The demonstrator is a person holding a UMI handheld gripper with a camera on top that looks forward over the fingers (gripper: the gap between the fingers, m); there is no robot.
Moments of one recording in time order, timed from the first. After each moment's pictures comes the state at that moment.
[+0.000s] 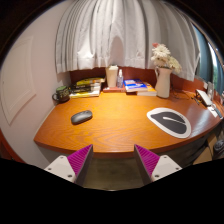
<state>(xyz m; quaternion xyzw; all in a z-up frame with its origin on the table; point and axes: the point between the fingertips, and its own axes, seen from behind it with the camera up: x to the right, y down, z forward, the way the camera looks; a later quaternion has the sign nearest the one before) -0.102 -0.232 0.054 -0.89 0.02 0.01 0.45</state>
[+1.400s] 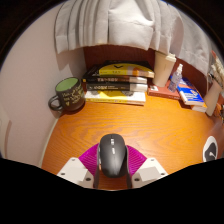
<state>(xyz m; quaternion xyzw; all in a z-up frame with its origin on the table) -0.279 0.023 -0.010 -0.94 -0.04 0.03 0.34</state>
